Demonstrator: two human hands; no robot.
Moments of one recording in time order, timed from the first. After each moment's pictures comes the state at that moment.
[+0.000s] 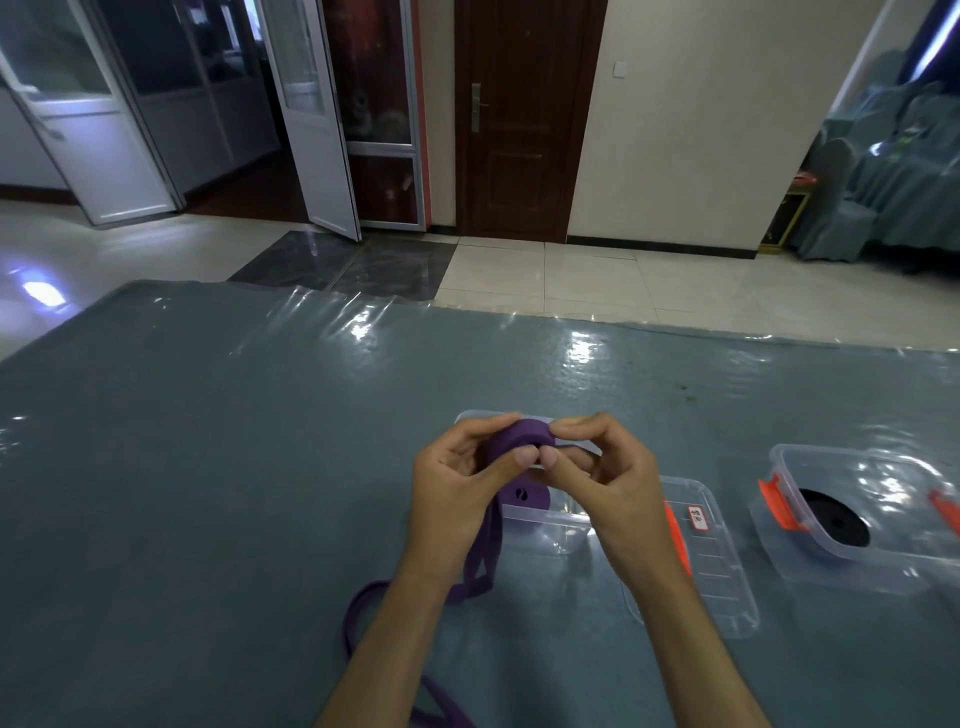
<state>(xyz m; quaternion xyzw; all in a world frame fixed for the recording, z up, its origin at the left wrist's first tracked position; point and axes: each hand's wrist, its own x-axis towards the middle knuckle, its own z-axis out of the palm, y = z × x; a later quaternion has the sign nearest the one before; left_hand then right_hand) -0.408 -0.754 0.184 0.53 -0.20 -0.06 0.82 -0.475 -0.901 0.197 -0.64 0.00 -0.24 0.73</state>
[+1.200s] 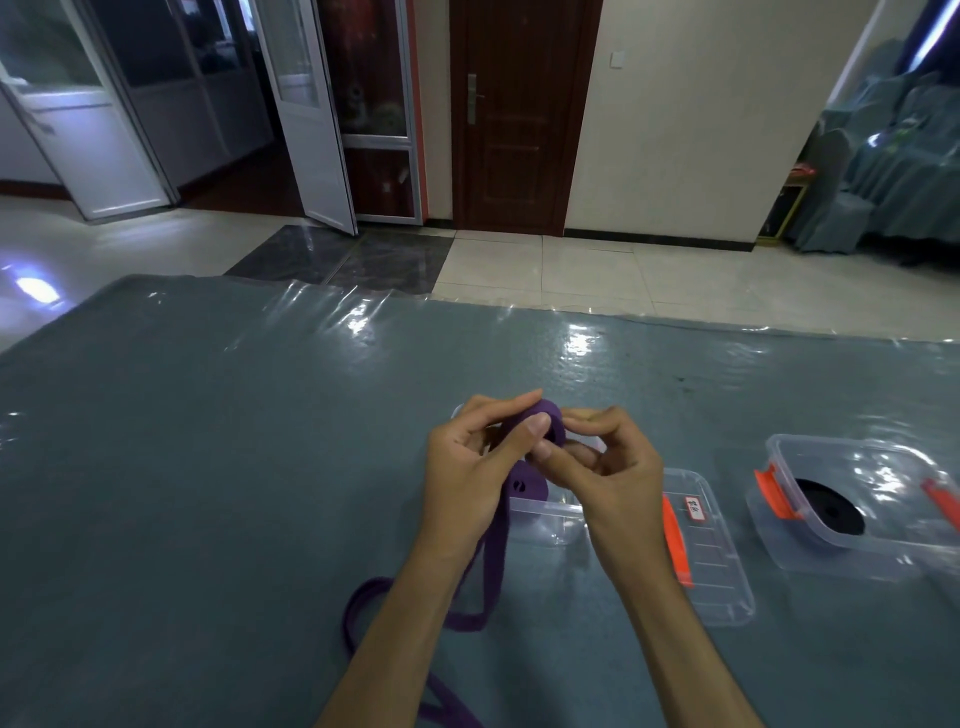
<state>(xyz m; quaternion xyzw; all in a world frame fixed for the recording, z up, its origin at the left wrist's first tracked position) -0.414 -0.766 0.201 0.56 -0.20 -0.05 0.80 -0.478 -0.895 0.189 -0.62 0.03 -0.30 0.72</state>
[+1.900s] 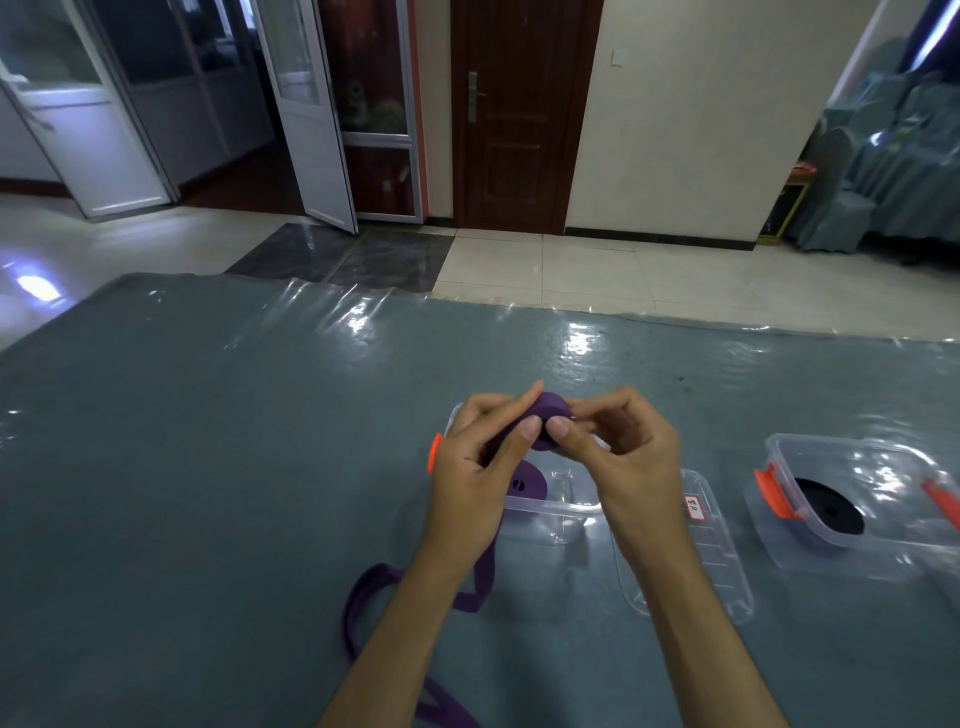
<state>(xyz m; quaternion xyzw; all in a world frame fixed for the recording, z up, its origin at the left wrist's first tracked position) -0.419 -0.767 0.194 0.63 -0.27 0.01 0.73 -0.477 -0.909 0.211 -0.66 0.03 -0.31 0.69</state>
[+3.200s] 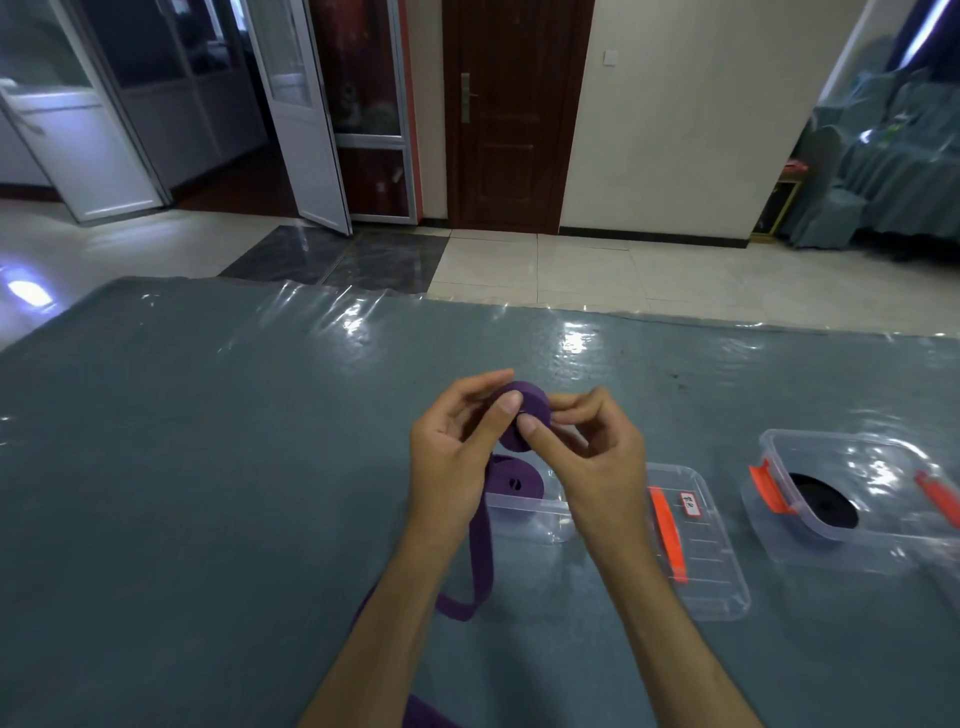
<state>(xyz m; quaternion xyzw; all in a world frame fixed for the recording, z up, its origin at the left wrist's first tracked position) -0.404 -0.767 0.202 0.55 -0.21 -0.01 0.81 -0.468 -0.888 0.203 -0.65 0.06 -0.34 0.68</state>
